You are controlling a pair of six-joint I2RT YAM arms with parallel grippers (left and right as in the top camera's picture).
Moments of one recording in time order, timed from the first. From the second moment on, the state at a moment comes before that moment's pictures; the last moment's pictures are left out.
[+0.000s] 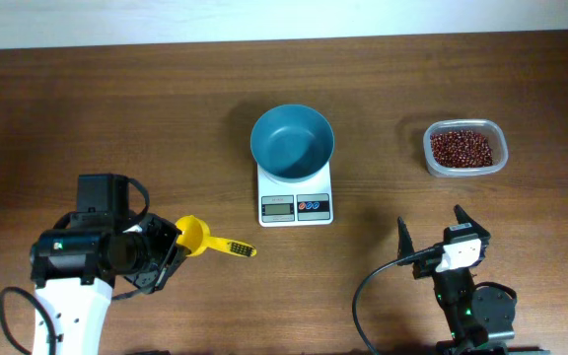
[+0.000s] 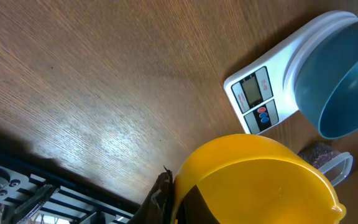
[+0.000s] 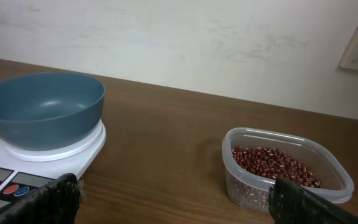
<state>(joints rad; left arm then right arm) 0.03 1.09 1.01 -1.26 0.36 -1.02 0.06 0.01 0.01 -0.07 -0.09 -0.11</state>
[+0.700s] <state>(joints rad) 0.03 1.09 1.01 -1.28 0.35 -1.02 0.06 0.01 0.01 -0.07 -0.12 0.16</state>
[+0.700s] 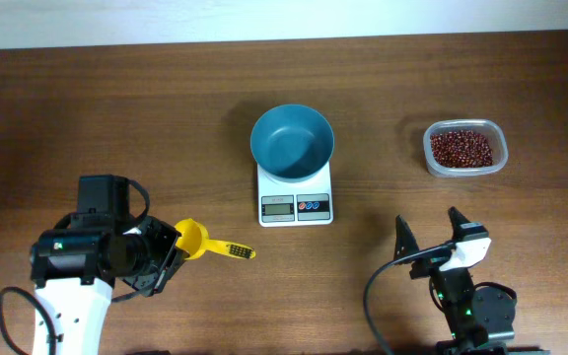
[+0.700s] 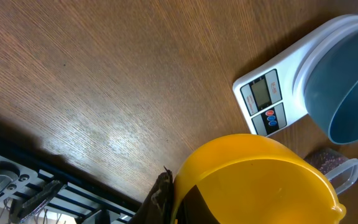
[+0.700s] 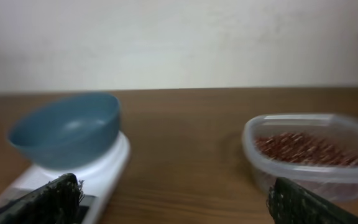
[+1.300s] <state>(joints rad) 0.03 1.09 1.01 -1.27 0.35 -1.02 0.06 0.01 0.02 -0.02 -0.62 0.73</state>
